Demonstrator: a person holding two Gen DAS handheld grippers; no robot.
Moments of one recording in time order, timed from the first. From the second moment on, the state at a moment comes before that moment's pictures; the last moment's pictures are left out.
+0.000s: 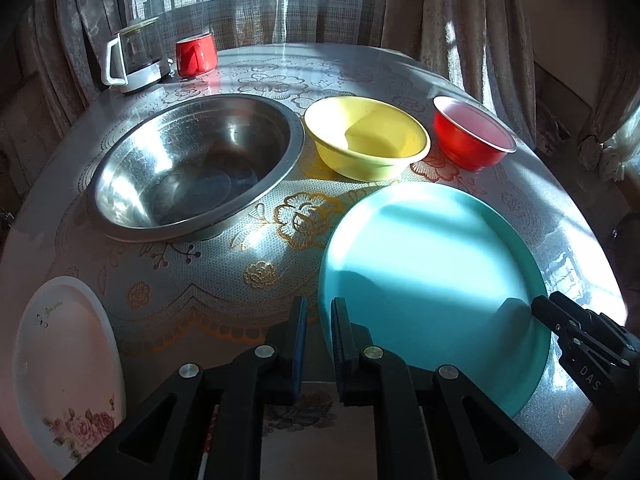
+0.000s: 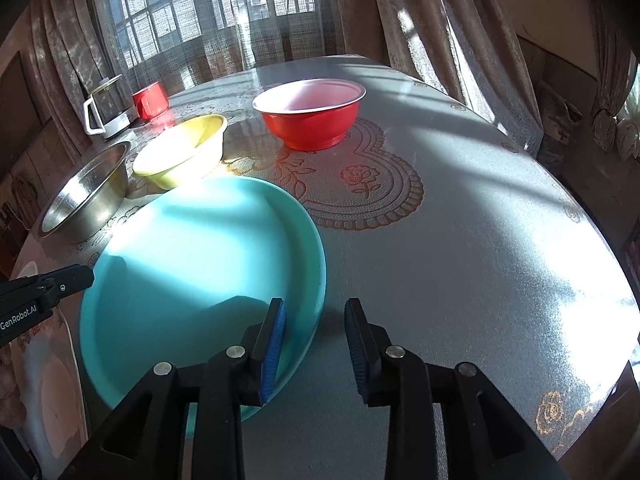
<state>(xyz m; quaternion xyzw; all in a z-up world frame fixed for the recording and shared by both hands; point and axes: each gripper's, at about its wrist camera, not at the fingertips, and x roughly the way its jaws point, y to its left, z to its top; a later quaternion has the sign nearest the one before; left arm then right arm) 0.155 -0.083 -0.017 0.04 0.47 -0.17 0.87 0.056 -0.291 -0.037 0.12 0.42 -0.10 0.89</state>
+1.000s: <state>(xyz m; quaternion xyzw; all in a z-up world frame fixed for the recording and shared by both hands) 0.097 0.122 0.024 -0.12 0.38 -0.08 0.92 0.094 -0.132 0.036 0.12 0.41 0.23 0.87</state>
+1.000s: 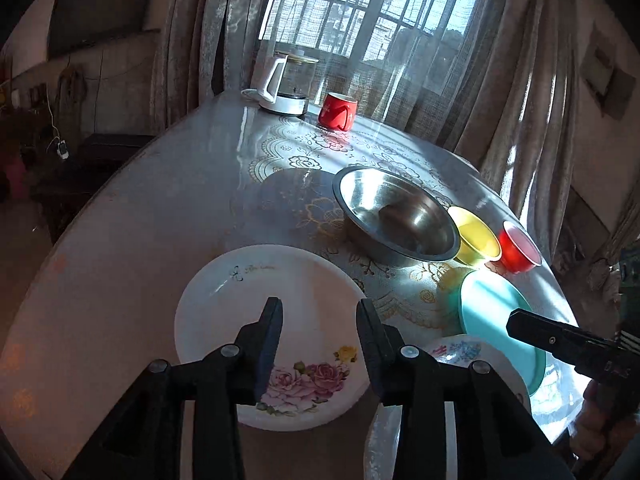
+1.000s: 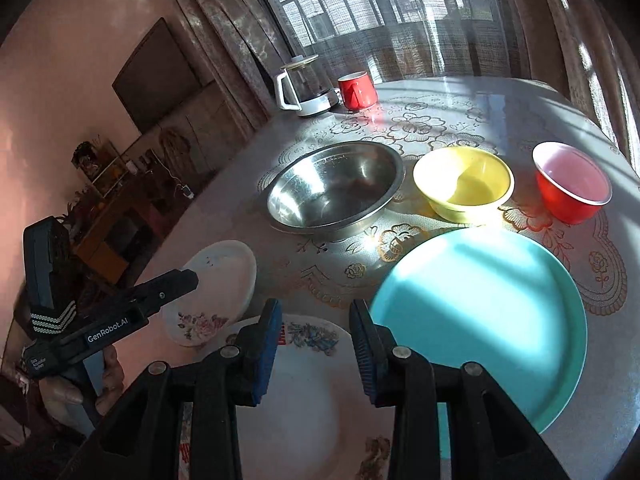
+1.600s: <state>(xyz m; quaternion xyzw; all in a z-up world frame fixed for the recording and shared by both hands) 0.091 0.208 -0.027 -0.22 0.41 -0.04 0.88 0.161 -0.035 -0.017 0.06 0.50 0.23 0.83</state>
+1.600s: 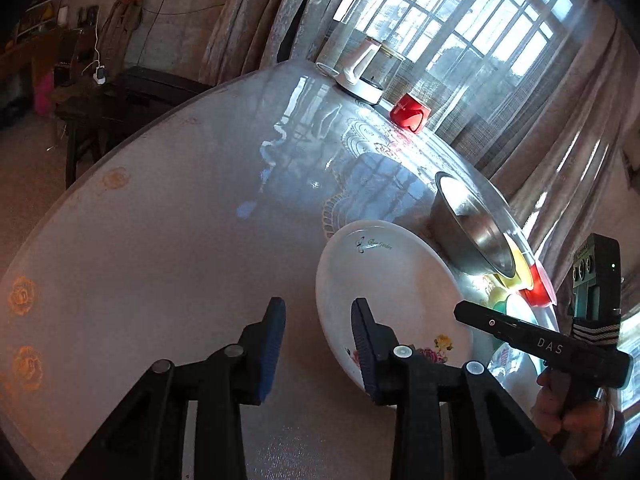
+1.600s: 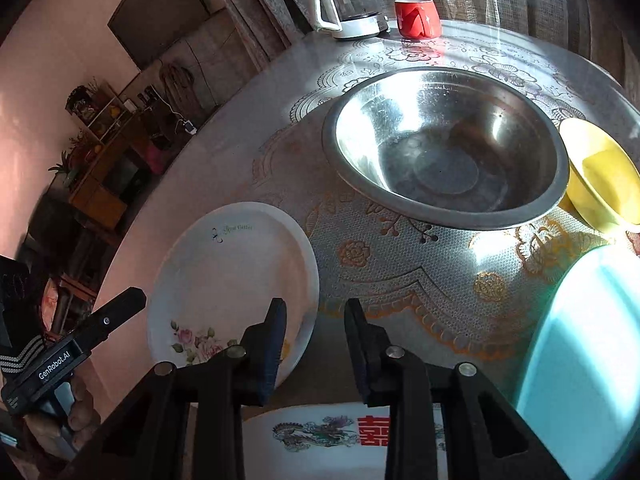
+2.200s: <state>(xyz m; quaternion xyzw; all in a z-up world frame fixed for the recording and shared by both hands) 0.096 0.181 -0.018 -0.18 0.41 -0.04 0.89 0.161 -0.020 -0.009 0.04 0.49 0.25 0.84</state>
